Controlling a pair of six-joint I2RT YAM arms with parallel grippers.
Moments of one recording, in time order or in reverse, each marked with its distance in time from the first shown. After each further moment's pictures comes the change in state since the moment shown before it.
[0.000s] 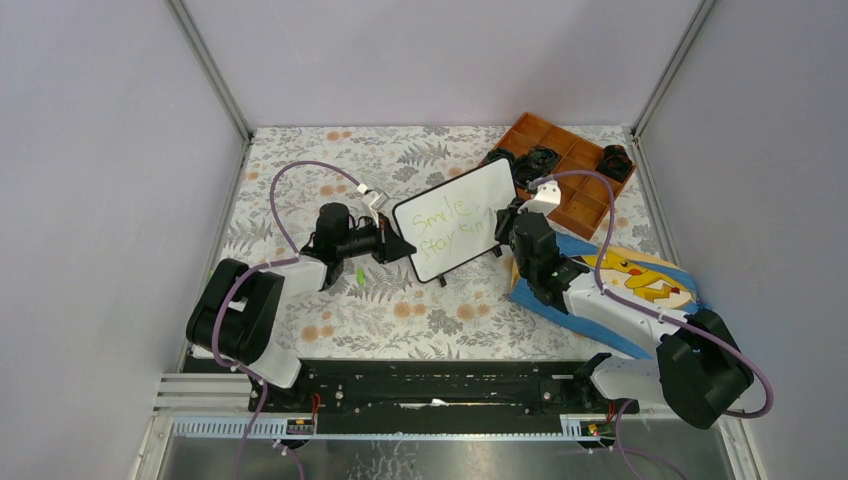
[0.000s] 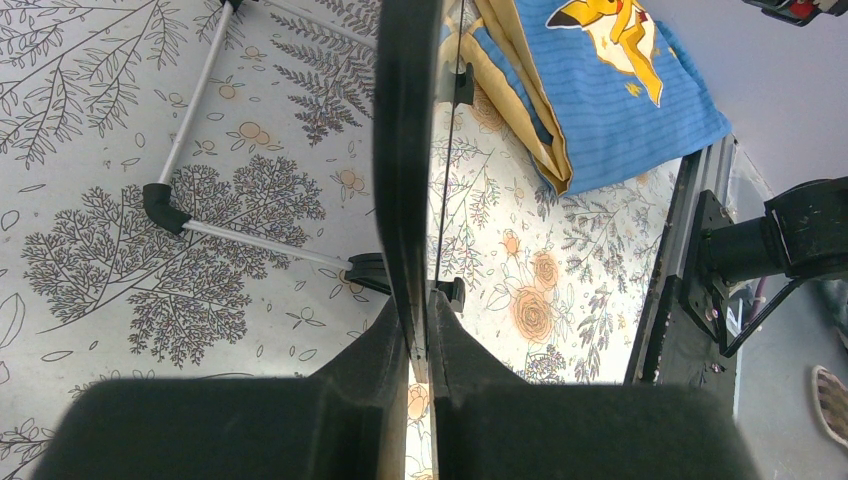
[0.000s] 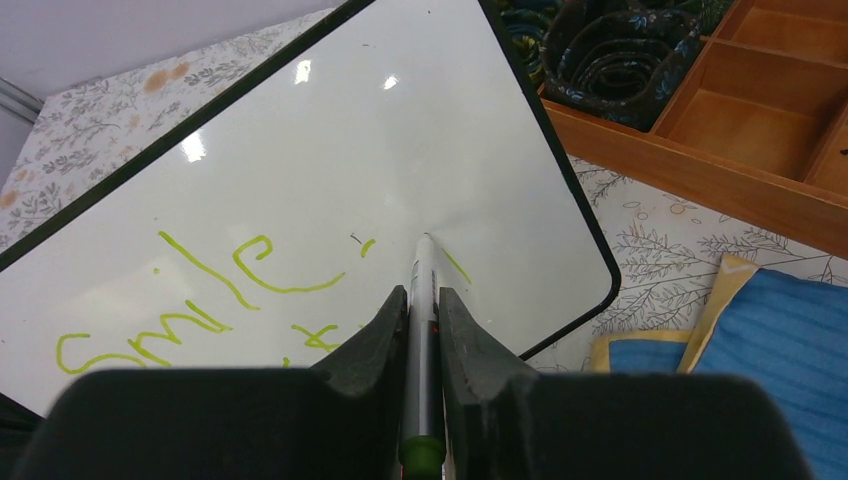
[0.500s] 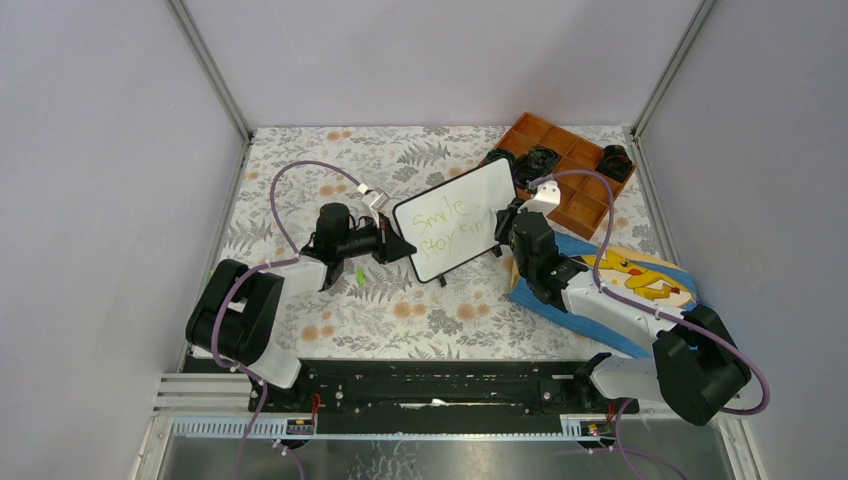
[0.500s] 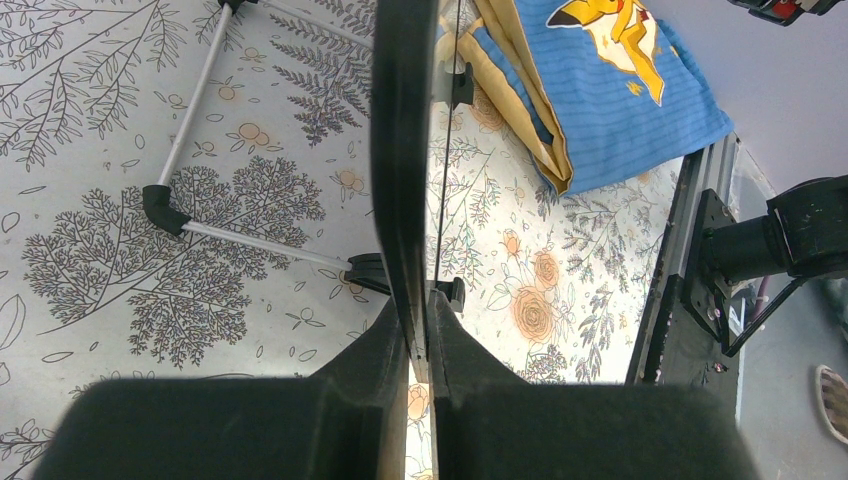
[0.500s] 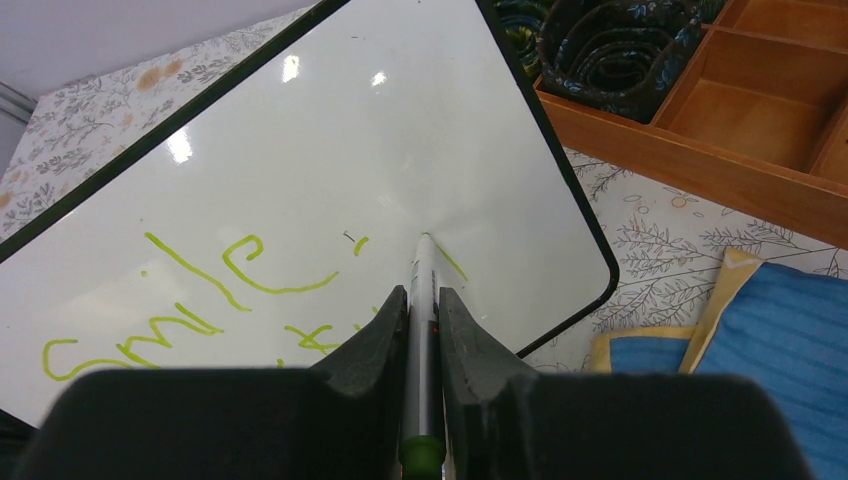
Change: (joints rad) left arm -0.003 -0.004 0.000 -0.005 -0.005 0.006; right arm -0.011 0.024 0.000 0.004 -0.010 0.014
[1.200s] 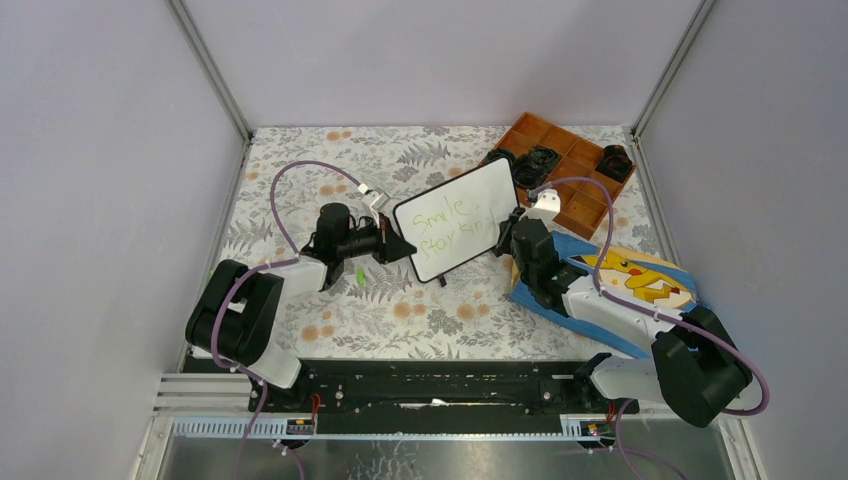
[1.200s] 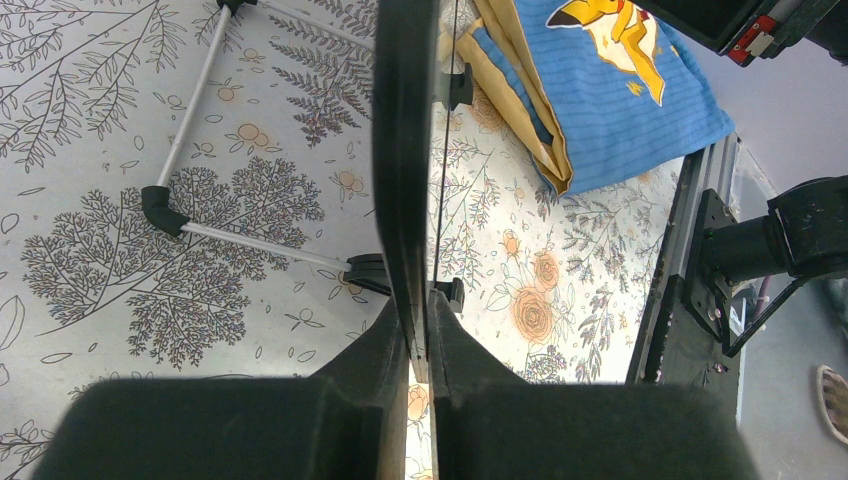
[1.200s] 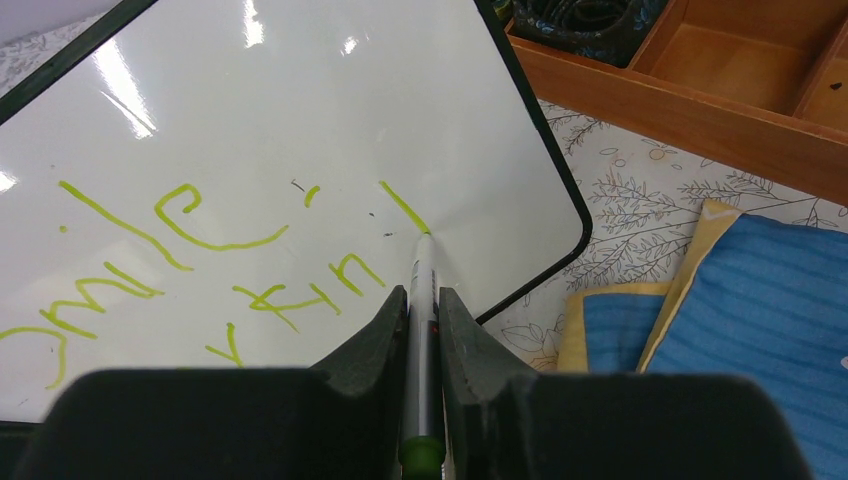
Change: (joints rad) left arm -0.003 -0.002 0.000 -0.001 -0.003 0.000; right arm -0.001 -0.009 -0.051 -0.034 0.000 0.020
